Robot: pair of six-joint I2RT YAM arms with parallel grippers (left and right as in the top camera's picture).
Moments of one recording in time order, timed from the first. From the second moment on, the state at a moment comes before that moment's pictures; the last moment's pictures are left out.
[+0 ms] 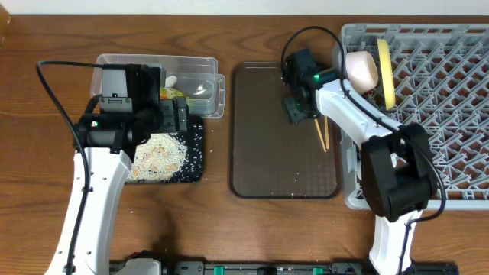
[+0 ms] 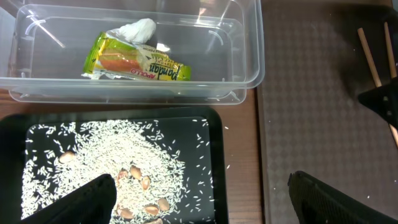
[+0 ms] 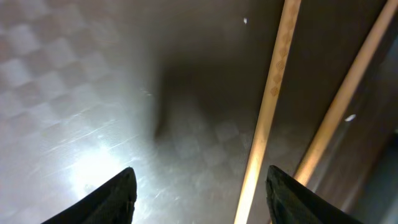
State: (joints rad) left arm -0.04 1.32 1.22 -0.87 0.15 -0.09; right arm 0.40 2.10 1.53 -0.74 0.12 0.01
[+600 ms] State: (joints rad) left arm -0.04 1.32 1.22 -0.87 0.15 -0.09; right arm 0.37 2.14 1.53 -0.78 0.15 0.08
